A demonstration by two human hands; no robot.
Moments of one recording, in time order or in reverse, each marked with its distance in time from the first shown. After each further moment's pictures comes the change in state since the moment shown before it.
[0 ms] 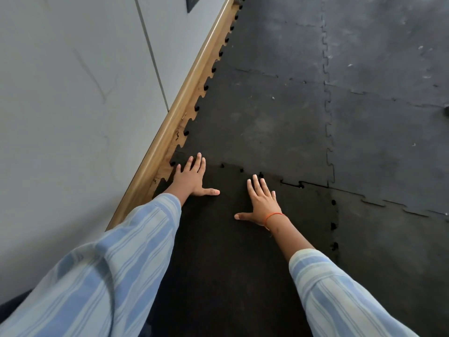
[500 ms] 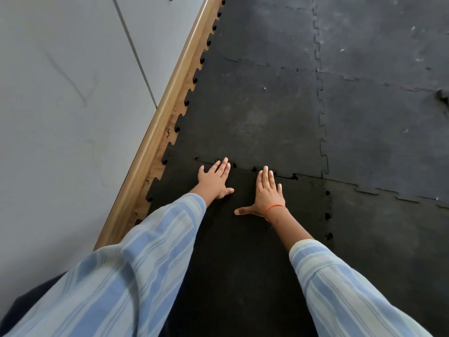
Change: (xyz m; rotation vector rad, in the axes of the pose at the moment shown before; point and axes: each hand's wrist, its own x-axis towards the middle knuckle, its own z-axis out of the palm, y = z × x) left_hand 0.000 0.074 -0.008 0.151 -0.092 0.099; right_hand 0.004 0.014 -0.006 -0.006 -0.002 0.190
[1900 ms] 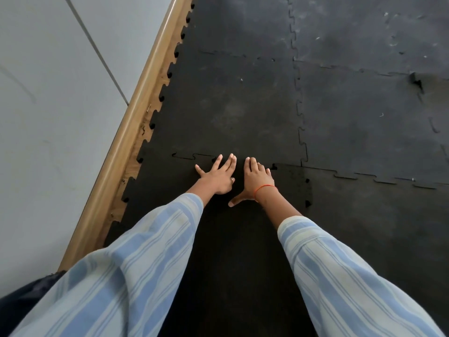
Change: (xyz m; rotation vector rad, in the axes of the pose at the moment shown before) left_hand 0.011 0.060 -0.005 -0.246 -0.002 0.139; right_hand 0.010 0.028 -0.021 -0.044 0.016 -0.036
